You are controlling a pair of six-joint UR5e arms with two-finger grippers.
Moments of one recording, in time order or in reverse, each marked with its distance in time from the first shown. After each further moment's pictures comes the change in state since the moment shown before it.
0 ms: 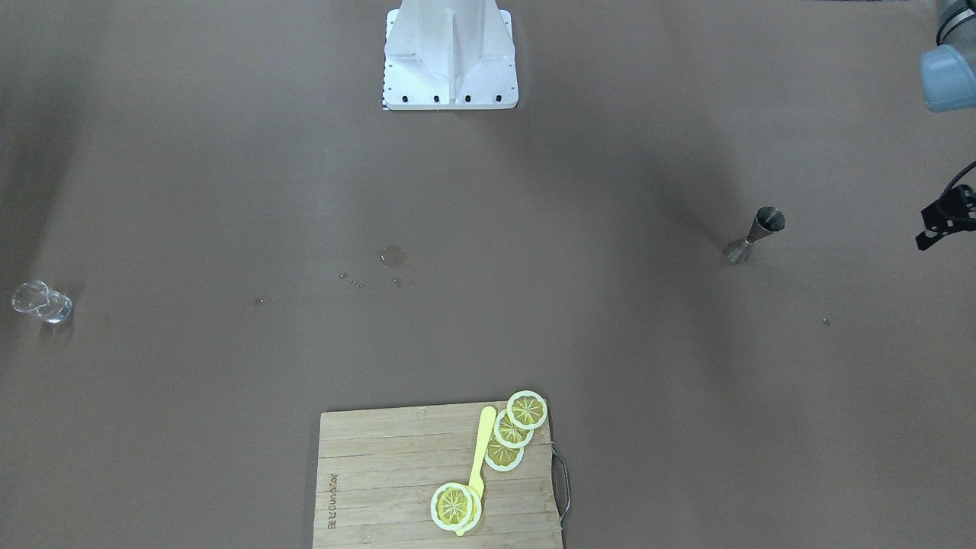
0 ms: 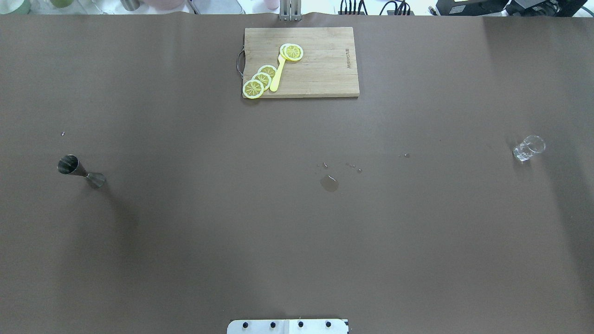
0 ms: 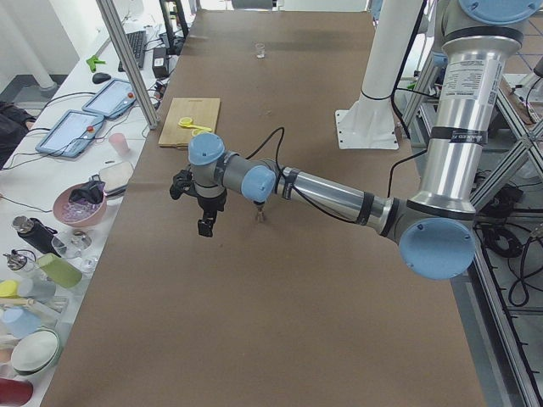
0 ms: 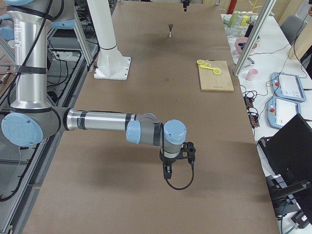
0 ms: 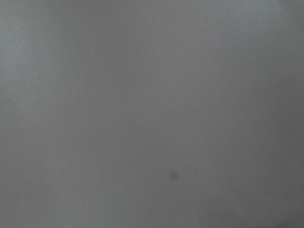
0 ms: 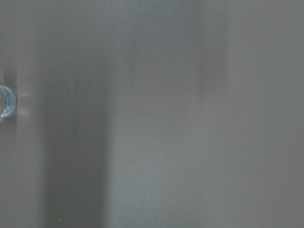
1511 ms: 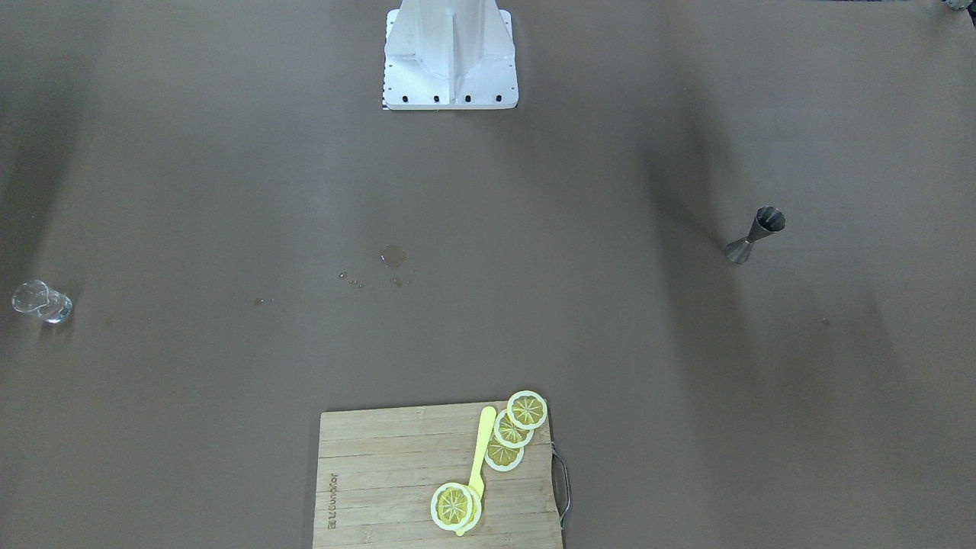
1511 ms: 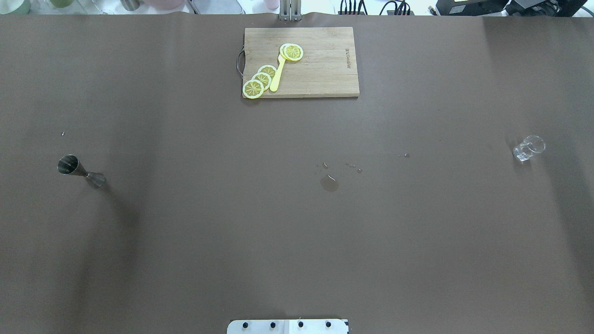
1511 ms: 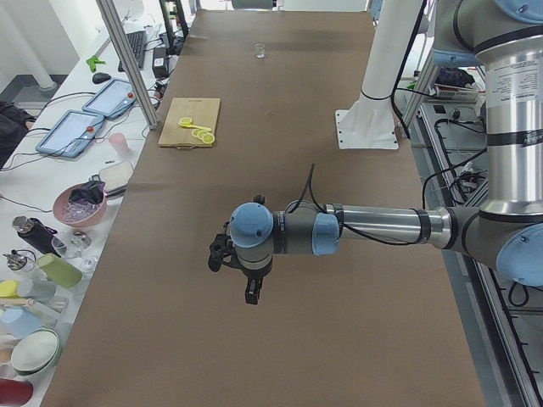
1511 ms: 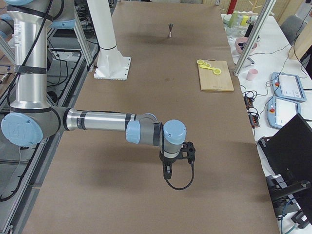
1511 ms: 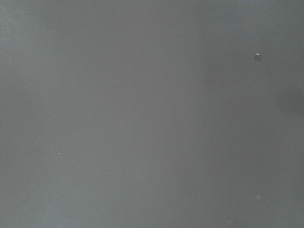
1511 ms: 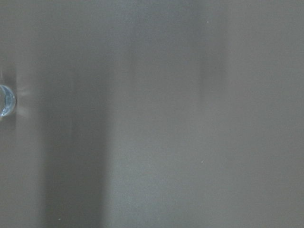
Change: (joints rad) left arm -0.226 0.239 -0.037 0.149 -0.081 0.329; right arm 0.000 -0.001 0.000 0.002 -0.002 -0.003
